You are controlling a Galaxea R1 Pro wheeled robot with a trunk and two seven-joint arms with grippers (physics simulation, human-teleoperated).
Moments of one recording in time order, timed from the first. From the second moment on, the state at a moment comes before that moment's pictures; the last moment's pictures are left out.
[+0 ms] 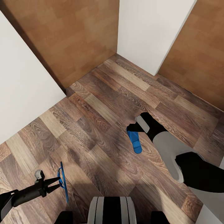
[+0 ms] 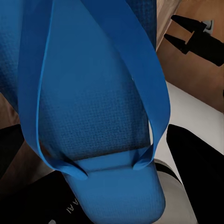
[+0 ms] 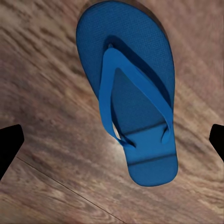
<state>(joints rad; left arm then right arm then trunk) -0.52 0.44 0.11 -0.42 0.35 0.78 -1.56 -1.29 0.08 0.23 -0.44 -0.48 0.90 -0.29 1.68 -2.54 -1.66</state>
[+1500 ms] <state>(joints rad) -0.52 0.46 0.11 -0.41 0.35 0.77 -1.56 -1.28 0.08 0.29 -0.44 -0.39 0.90 -0.29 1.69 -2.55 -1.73</state>
